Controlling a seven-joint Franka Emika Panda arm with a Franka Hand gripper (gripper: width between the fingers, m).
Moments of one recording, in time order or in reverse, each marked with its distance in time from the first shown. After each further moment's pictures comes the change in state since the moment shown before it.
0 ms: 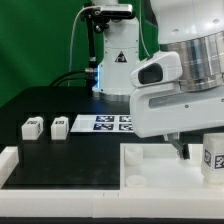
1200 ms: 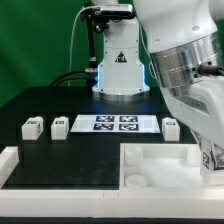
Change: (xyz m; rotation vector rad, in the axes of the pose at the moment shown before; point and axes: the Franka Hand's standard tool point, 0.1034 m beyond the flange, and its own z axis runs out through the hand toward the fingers) arm 0.001 -0.001 0.004 0.096 -0.043 1.180
